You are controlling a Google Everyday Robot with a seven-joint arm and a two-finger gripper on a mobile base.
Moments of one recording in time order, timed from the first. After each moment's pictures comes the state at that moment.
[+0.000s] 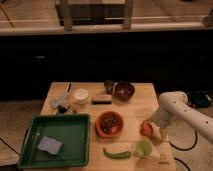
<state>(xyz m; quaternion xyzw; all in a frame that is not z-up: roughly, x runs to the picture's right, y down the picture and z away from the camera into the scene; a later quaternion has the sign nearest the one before) 0.292 0.250 0.826 -0.35 -0.20 -0.27 0.87</state>
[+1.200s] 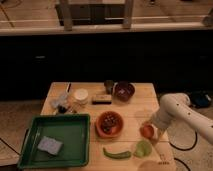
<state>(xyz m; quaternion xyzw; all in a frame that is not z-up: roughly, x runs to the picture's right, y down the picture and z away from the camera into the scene) 0.276 0.250 0.807 -0.32 -0.23 -0.29 0.87</state>
